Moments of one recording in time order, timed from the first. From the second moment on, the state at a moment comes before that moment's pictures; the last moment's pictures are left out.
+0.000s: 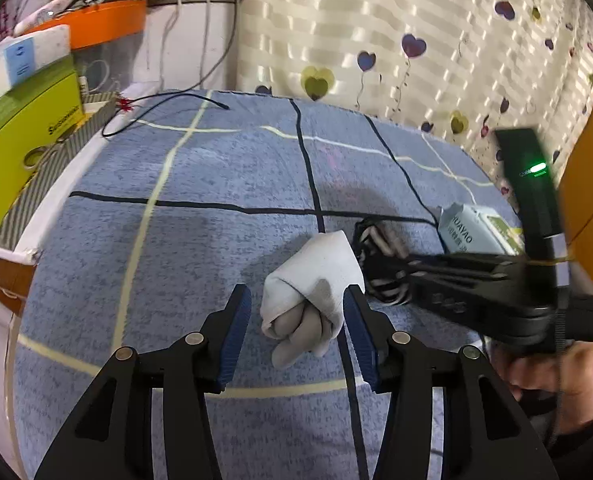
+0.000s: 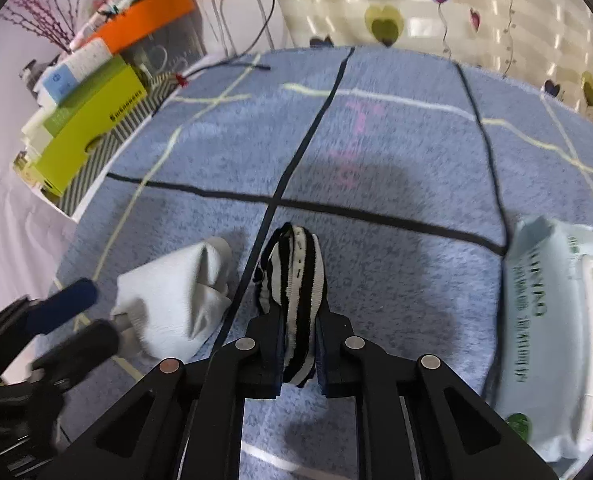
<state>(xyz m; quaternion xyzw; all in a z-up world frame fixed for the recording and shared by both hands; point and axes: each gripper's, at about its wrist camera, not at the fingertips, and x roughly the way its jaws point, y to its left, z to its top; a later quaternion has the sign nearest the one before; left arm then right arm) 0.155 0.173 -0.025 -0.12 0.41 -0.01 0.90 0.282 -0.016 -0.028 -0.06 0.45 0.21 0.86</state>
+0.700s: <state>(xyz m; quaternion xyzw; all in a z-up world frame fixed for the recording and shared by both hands) 0.183 0.152 -0.051 -0.11 0.45 0.01 0.88 0.238 -0.048 0.028 -0.05 0.39 0.23 0.89</state>
